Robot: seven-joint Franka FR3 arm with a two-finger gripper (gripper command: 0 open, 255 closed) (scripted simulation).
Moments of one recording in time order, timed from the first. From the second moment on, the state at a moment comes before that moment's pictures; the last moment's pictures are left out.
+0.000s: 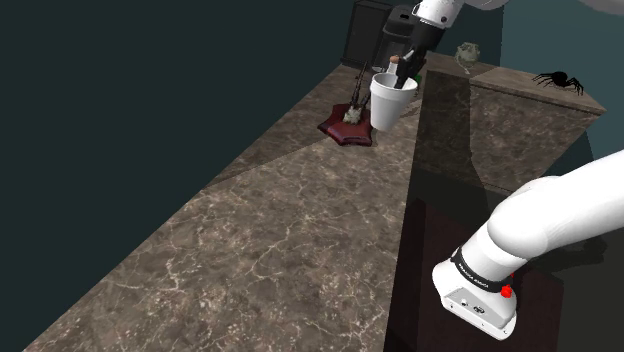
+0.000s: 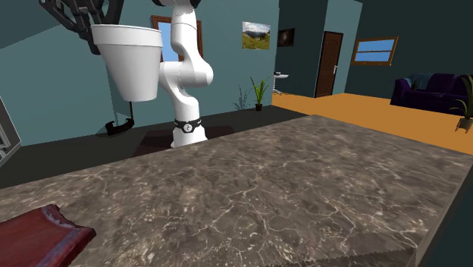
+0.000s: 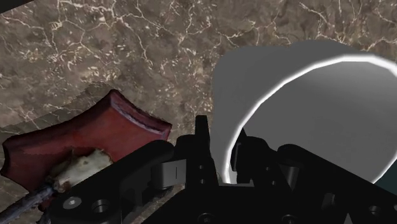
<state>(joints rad) -0.22 -0.41 -0.14 -2.13 0.12 1.76 -0.35</state>
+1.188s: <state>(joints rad) -0.22 -0.39 -0.14 -2.36 0.13 2.00 -0.39</state>
